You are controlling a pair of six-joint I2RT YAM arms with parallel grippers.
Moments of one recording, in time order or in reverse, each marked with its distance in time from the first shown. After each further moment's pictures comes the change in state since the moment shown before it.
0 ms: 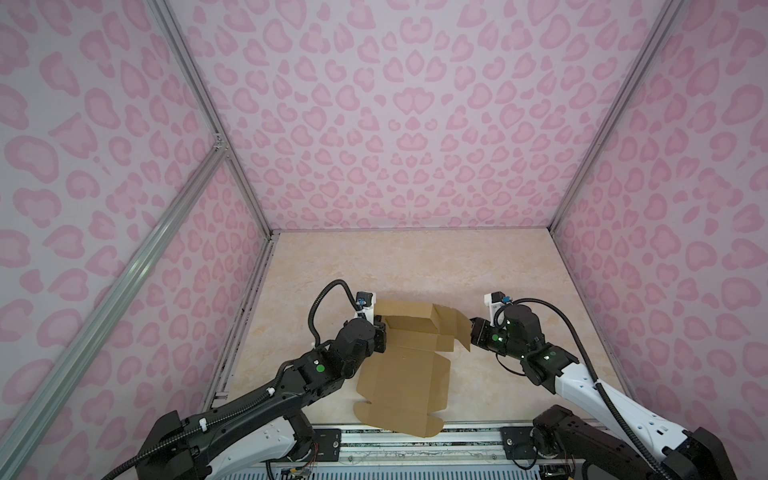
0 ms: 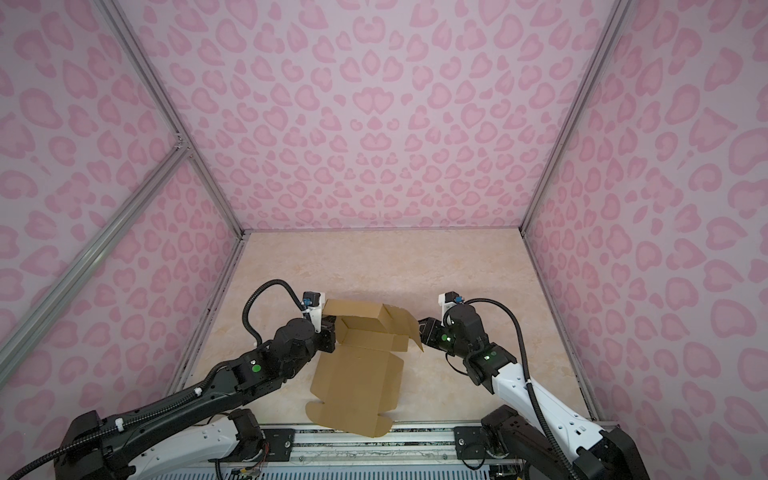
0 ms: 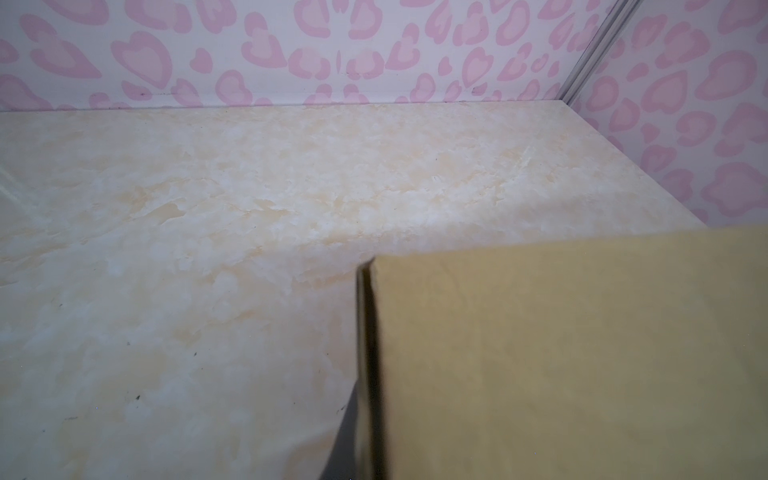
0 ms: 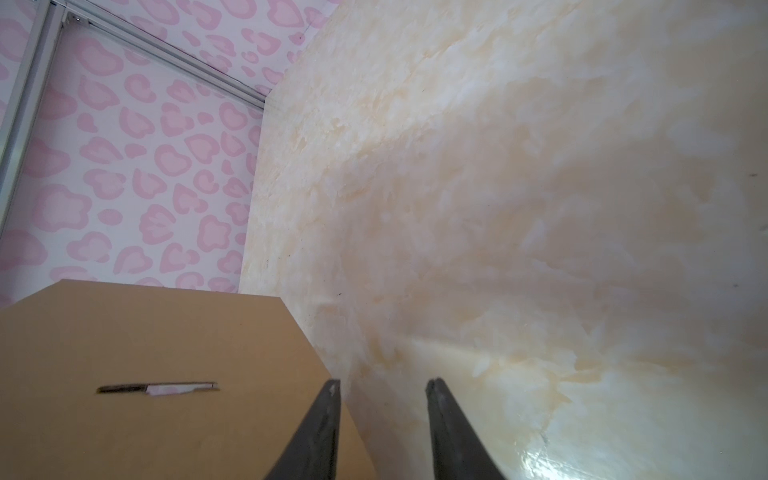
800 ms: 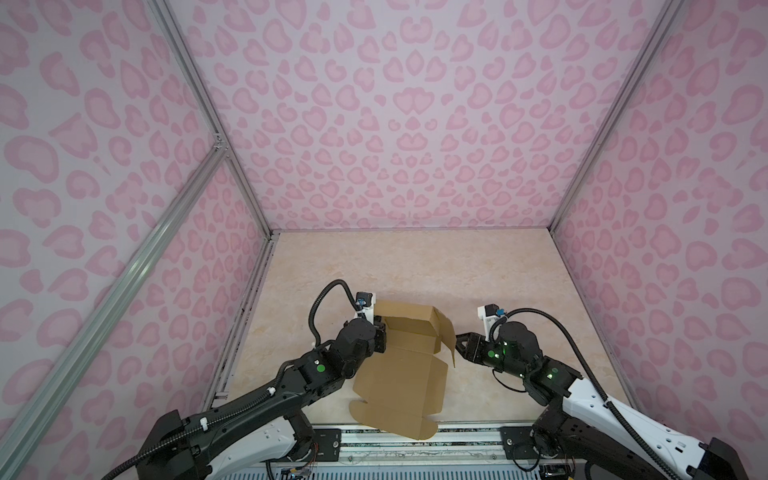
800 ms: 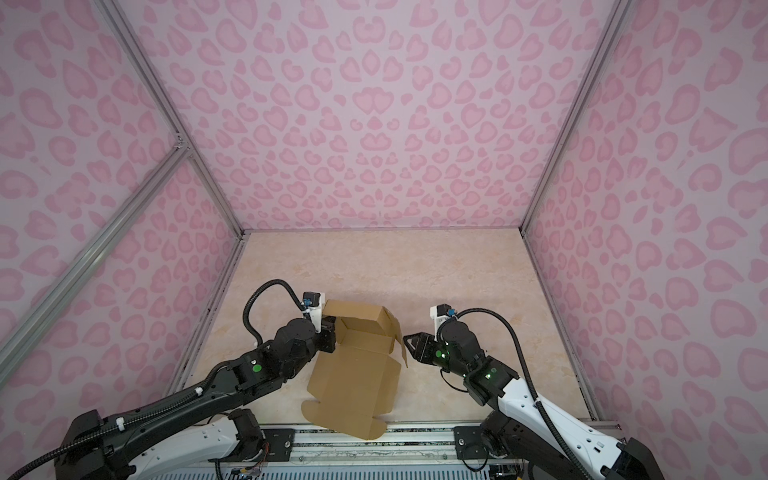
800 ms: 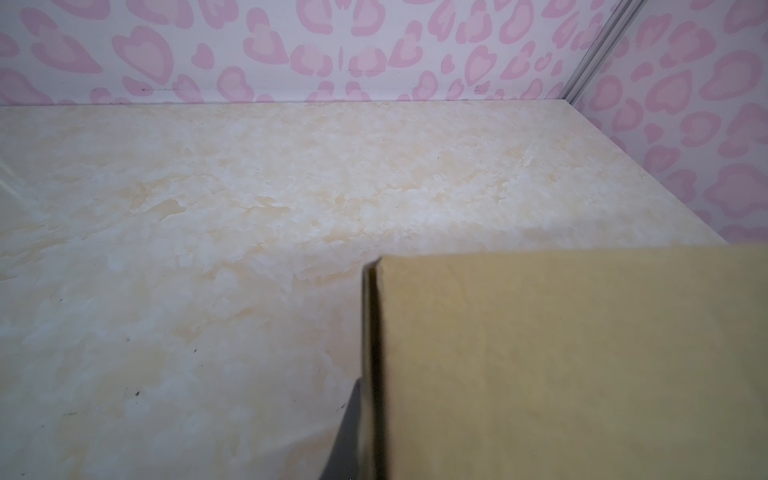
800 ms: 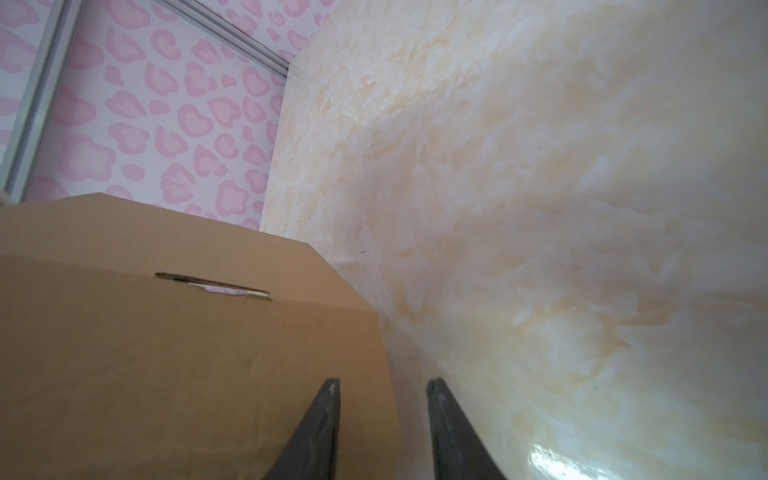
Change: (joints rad) left arm 0.000 0.004 -0.002 -0.001 -0.004 -0.010; right arm 0.203 -0.125 -0.053 -0.042 0.135 0.059
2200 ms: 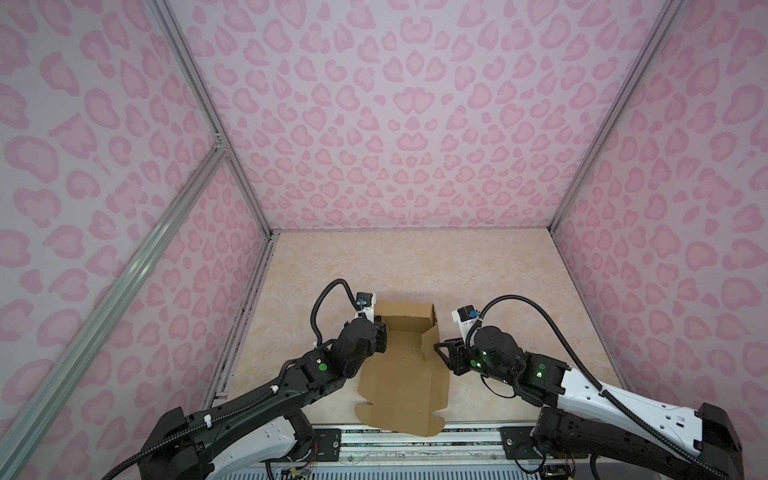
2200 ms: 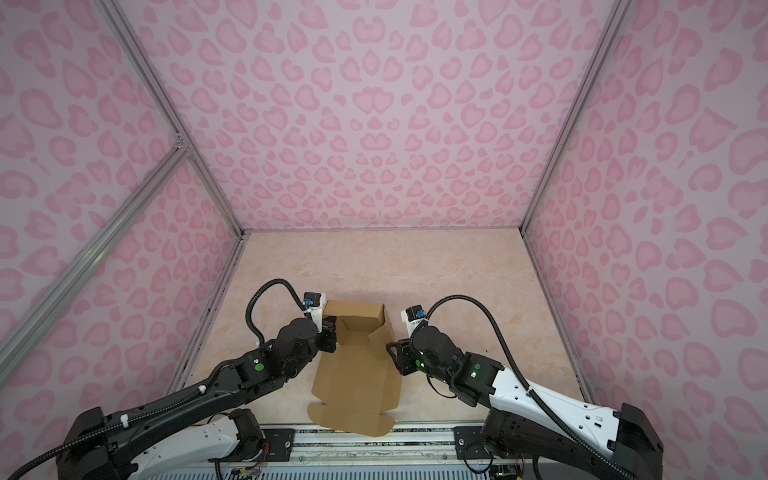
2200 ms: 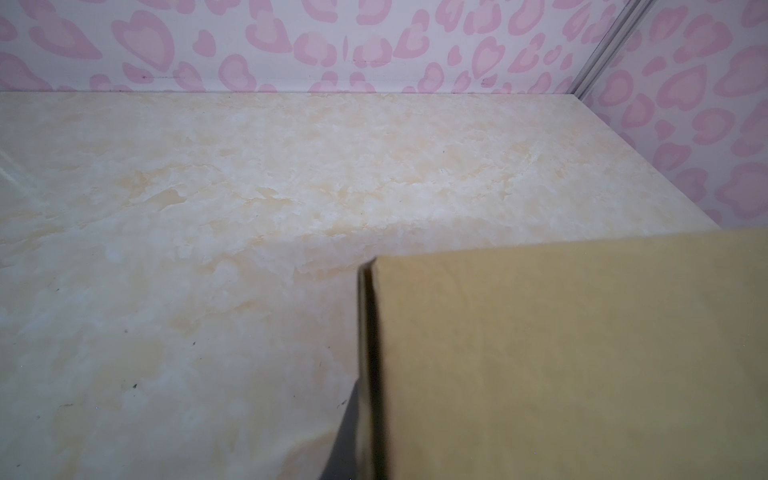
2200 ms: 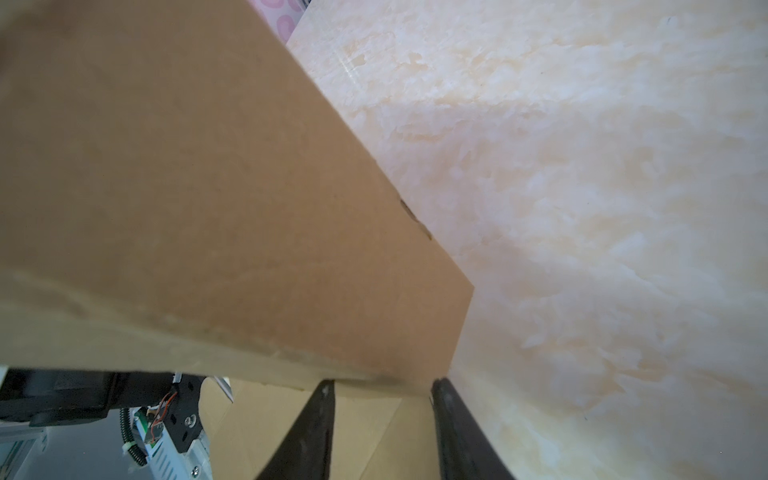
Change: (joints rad) left arm 0.000 0.020 -0.001 0.002 0.004 -0.019; right arm 0.272 0.130 0.197 -0.137 0.268 -0.296
